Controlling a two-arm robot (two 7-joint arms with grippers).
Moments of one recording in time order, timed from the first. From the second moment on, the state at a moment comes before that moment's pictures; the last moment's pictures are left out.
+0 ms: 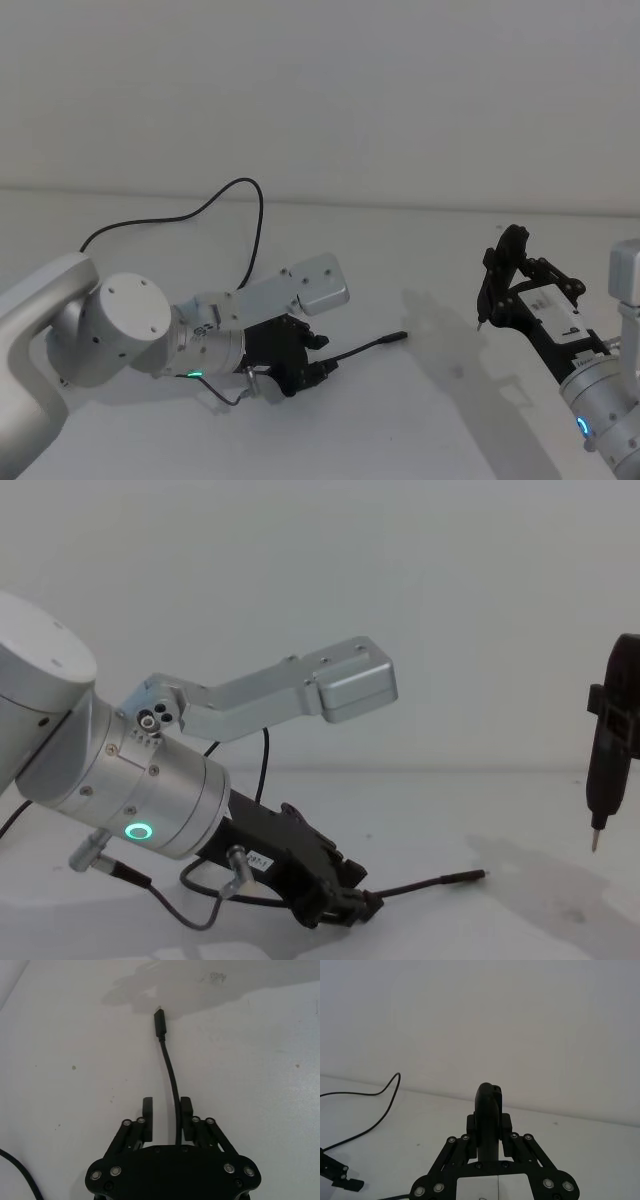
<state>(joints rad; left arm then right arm) -0.61 0.44 0.78 -1.47 -0.05 0.44 -0.69 -0.01 0.34 -0.23 -1.77 0.29 0.03 0.07</state>
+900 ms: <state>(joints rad) -0.59 0.46 0.77 -1.49 -0.03 0.38 -0.68 -0.02 0.35 -0.22 -1.80 0.30 0.04 0.10</state>
